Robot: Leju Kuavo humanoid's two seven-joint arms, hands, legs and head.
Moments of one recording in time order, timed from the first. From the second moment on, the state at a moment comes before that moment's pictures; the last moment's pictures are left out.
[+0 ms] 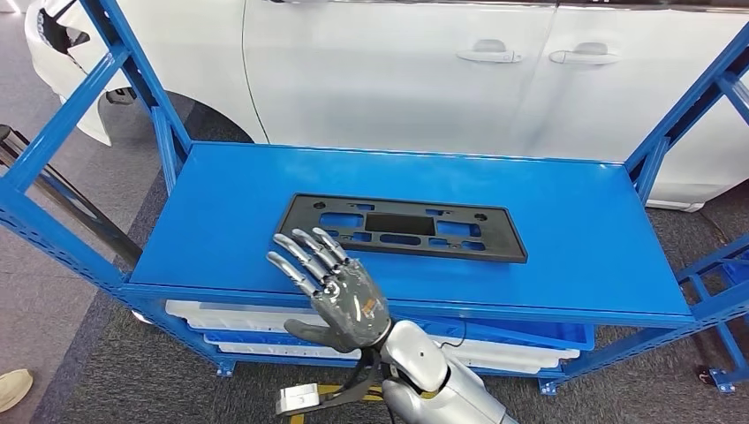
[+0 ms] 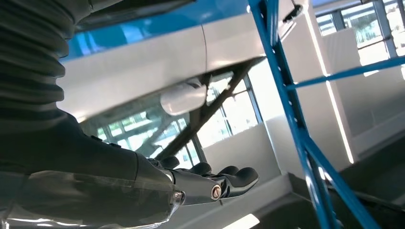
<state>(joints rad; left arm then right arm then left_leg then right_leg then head) -0.09 0.08 -1.13 -0.13 1.57 0.18 -0.37 -0.38 0.06 0.82 -1.33 1.18 -0.68 -0.21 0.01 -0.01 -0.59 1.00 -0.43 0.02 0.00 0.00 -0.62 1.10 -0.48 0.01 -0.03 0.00</state>
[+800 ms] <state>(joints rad) -0.10 0.08 -1.21 -0.13 1.57 0.18 -0.36 -0.67 0.34 0.98 -0.75 1.20 -0.60 -0.05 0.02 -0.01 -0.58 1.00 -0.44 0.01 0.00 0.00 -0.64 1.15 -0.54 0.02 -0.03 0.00</state>
